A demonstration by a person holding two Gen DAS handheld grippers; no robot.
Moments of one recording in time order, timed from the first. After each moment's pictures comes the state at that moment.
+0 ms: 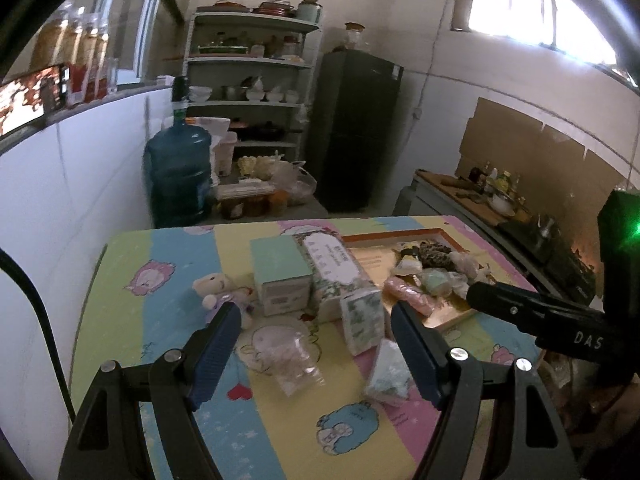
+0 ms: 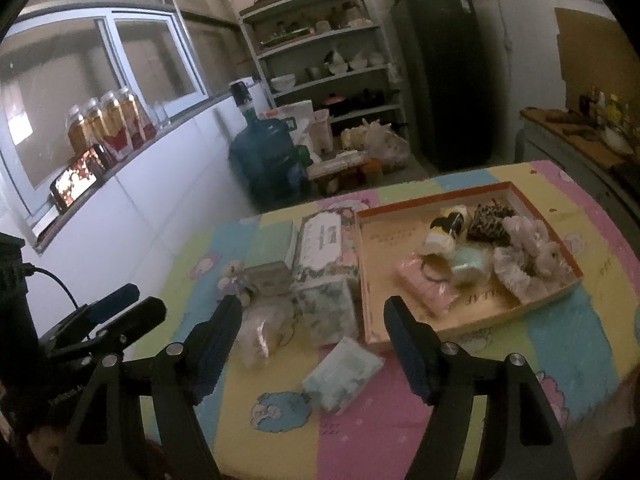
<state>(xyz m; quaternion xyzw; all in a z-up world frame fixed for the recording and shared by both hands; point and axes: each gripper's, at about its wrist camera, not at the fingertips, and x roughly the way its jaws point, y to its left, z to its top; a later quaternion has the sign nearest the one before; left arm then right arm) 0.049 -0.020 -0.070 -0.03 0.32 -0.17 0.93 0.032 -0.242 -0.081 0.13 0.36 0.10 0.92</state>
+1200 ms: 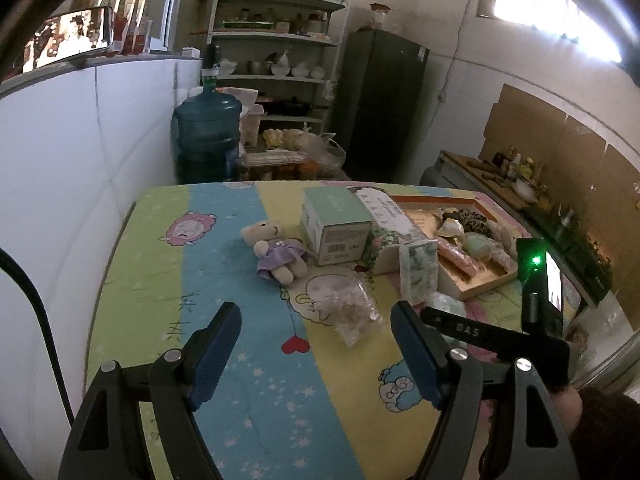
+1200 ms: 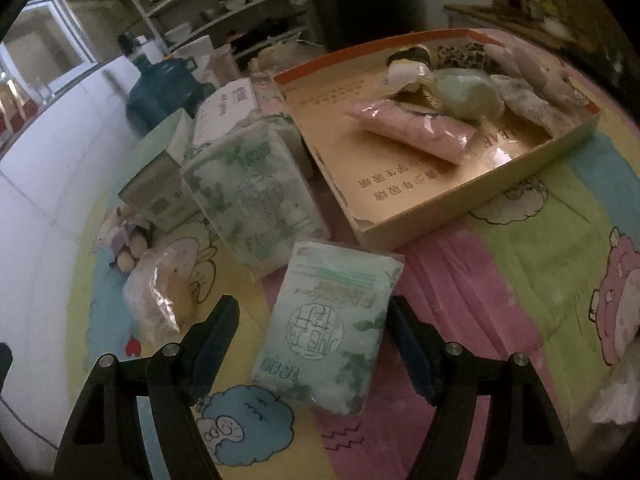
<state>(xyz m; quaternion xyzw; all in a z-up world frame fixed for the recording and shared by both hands) 0.045 0.029 -0.114 -0.03 0.36 -0.14 0.92 0.079 -0.212 -0.220 0.20 0.48 -0.04 0.85</state>
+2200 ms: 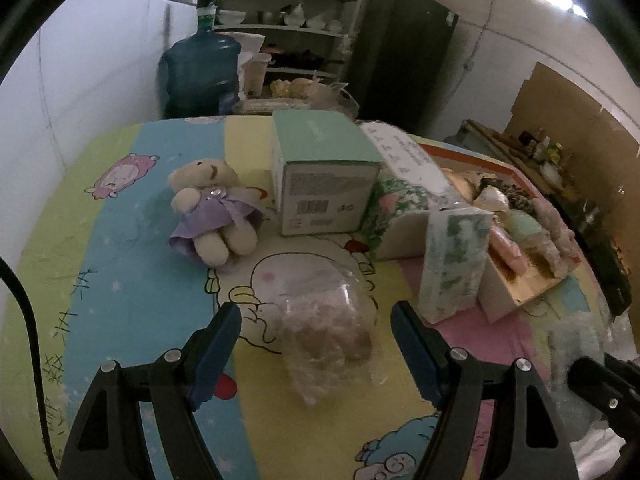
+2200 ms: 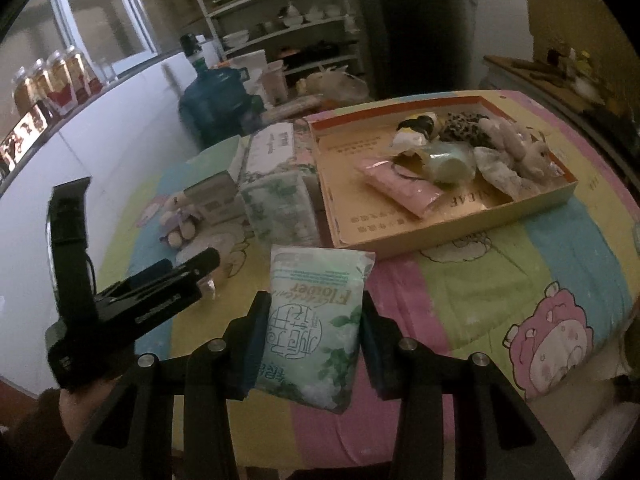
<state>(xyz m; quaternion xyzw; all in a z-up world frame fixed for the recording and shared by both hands) 0.128 -0.043 -0.208 -0.05 0.44 -0.11 0.89 0.026 -0.230 -0.159 0.13 0.44 0.03 0.89</state>
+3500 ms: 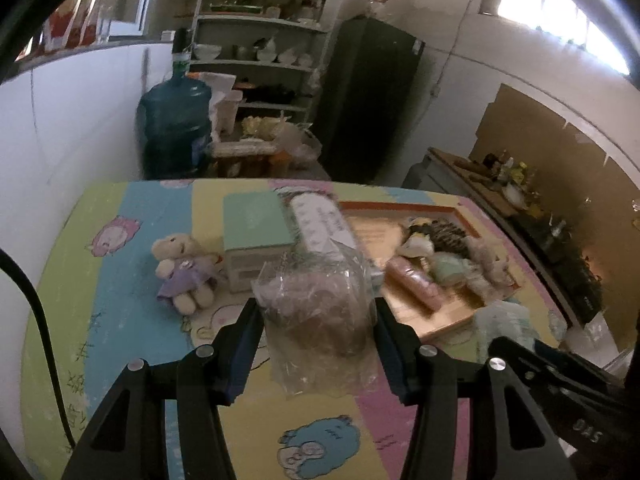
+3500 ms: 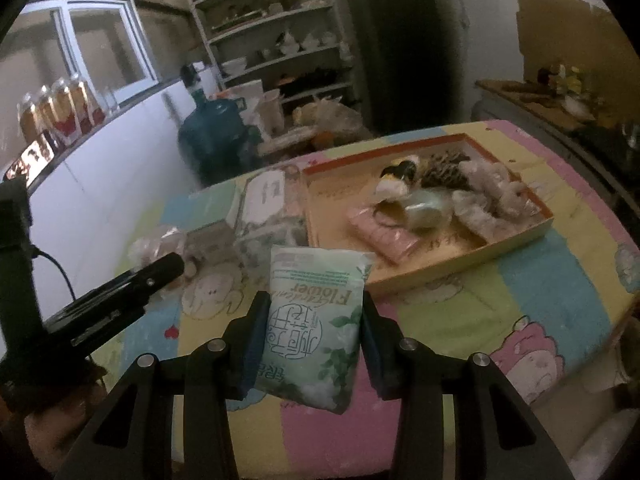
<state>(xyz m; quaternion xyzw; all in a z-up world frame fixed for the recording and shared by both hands) 0.097 -0.071 -0.114 -0.06 0.38 -0.16 0.91 0.024 -0.258 -0.122 0.13 0.39 0.01 0.91</state>
